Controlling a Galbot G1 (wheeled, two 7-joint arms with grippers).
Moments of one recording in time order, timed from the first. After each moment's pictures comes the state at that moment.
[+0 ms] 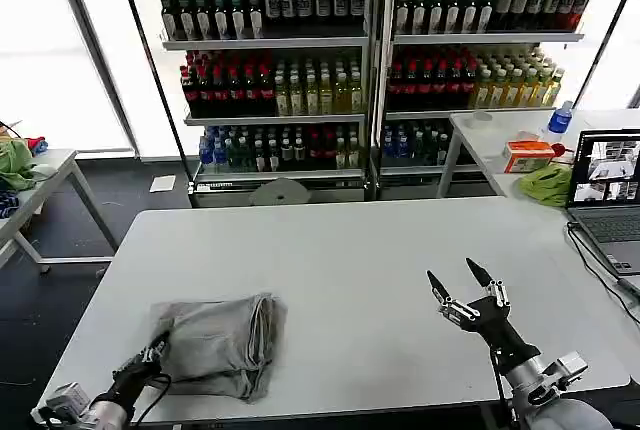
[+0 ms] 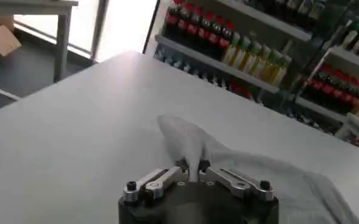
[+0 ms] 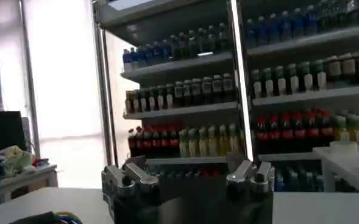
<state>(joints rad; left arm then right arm) 1.63 -1.24 -0.81 -2.03 -0.84 0.40 -0.07 -1.52 0.96 0.59 2.05 0.68 0.08 -0.17</state>
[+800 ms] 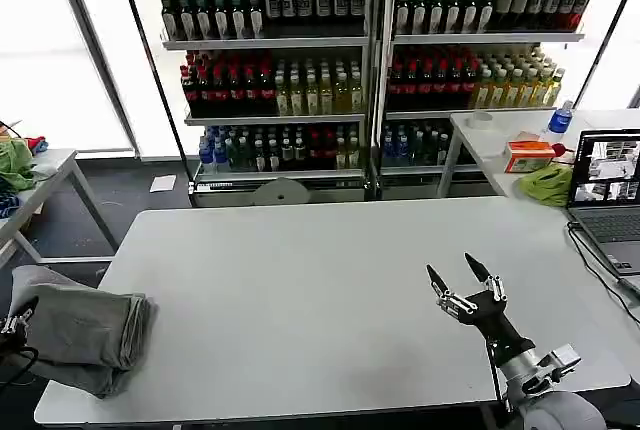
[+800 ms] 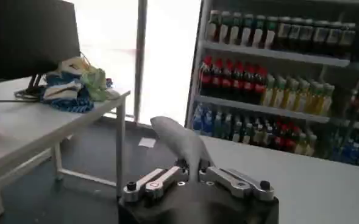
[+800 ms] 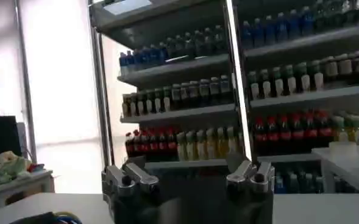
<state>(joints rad) 1.70 -1.03 -1.26 -2.07 -0.91 0.51 0.04 -1.47 0.95 0.55 2.00 0.69 0.12 -0.16</state>
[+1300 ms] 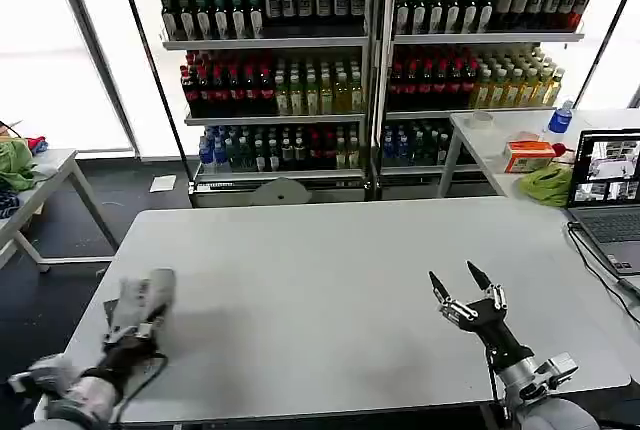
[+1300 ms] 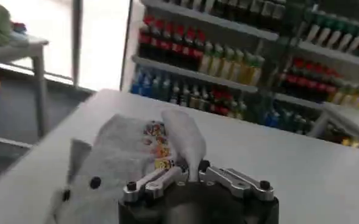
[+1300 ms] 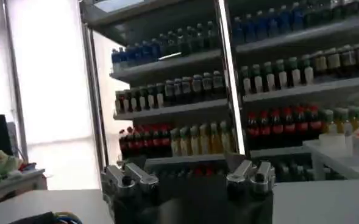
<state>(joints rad) 1.61 -1.13 -0.73 -2.26 -0.89 0.54 -0.23 -1.49 0.98 0.54 1.96 0.68 0.14 -0.15</state>
